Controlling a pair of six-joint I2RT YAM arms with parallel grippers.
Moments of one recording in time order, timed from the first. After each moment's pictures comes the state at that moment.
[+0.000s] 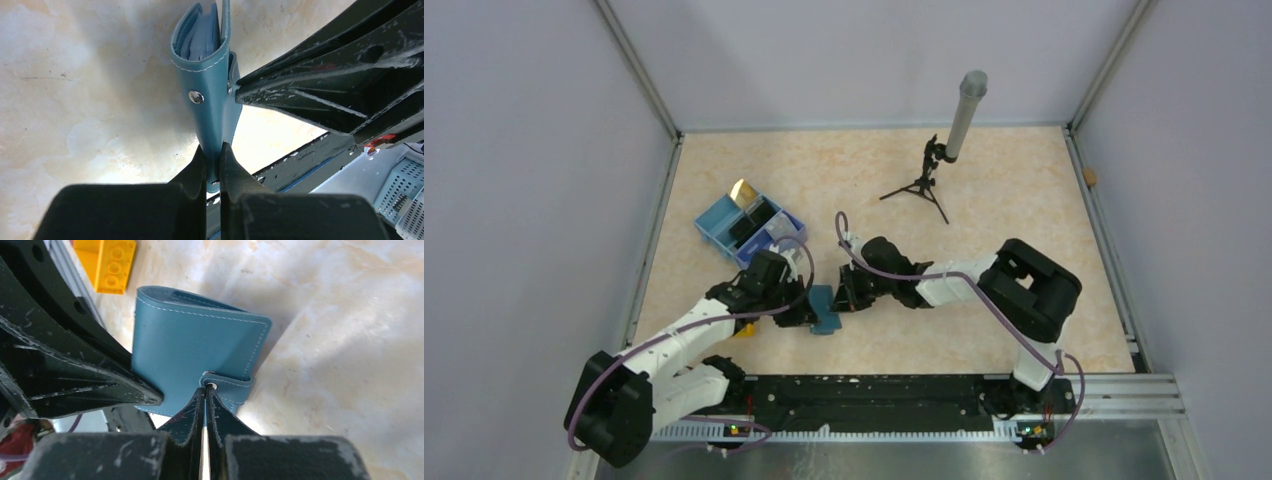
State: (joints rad) left arm -0.51 1.03 0.47 -0.41 0.33 -0.65; right arm 0.92 1.84 0.87 0.33 -0.44 0.66
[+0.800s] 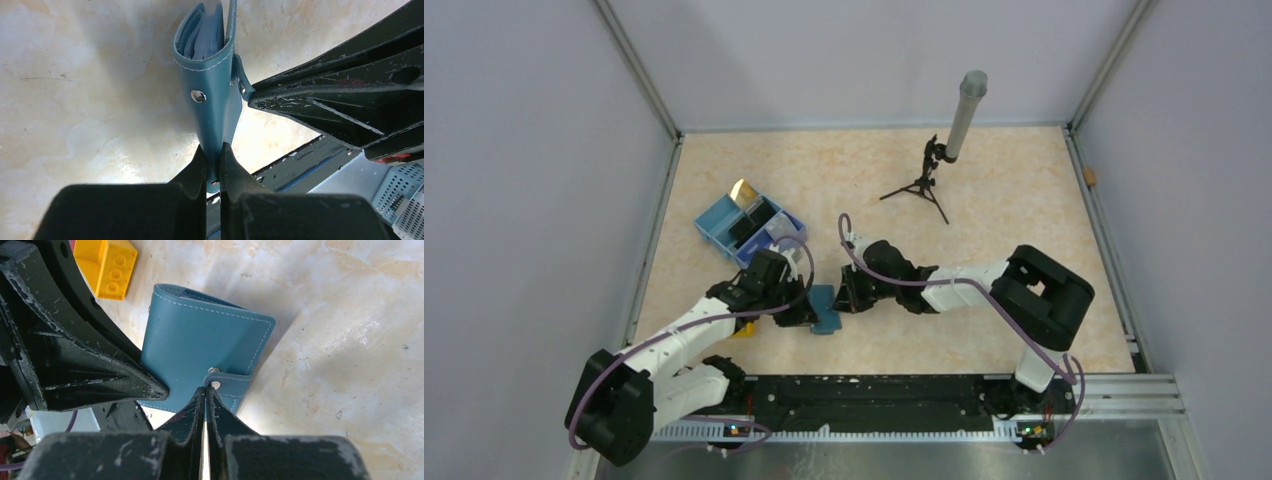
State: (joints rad) left arm -0.51 1.04 0.48 -0.41 0.33 -0.66; right arm 0.96 1.75 0.81 0.33 -0.31 0.65
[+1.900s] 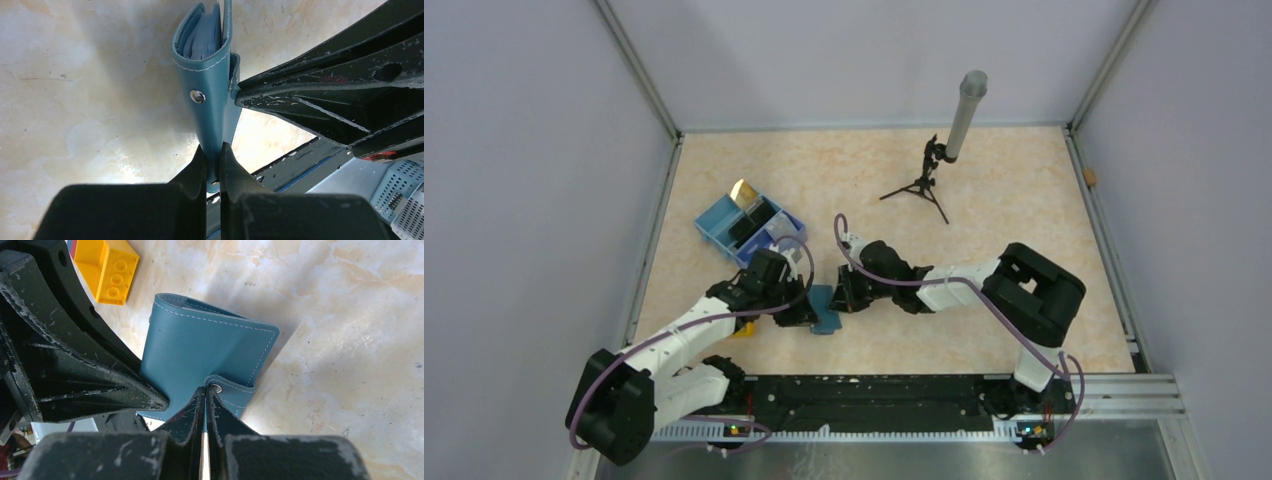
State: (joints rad) left arm -0.50 1.04 0.48 -0.41 0.34 -0.65; right arm 0.97 1.79 0.83 0.36 -0.31 0.65
